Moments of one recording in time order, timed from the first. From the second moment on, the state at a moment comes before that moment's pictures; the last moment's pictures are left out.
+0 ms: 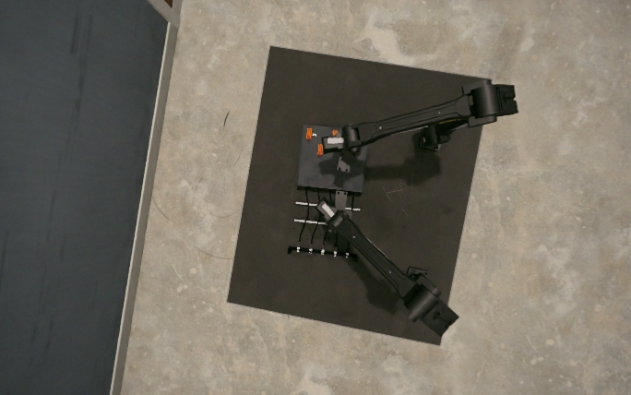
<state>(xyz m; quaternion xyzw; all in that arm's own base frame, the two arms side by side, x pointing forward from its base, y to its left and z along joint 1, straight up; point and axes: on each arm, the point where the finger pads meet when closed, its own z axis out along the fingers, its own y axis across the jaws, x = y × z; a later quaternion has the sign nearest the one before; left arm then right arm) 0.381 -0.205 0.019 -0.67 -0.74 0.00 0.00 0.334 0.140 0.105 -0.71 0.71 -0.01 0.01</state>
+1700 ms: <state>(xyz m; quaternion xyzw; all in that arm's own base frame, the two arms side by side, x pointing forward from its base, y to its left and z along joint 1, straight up) 0.381 -0.205 0.019 -0.67 -0.74 0.00 0.00 0.341 0.151 0.074 -0.75 0.66 0.00 -0.01</state>
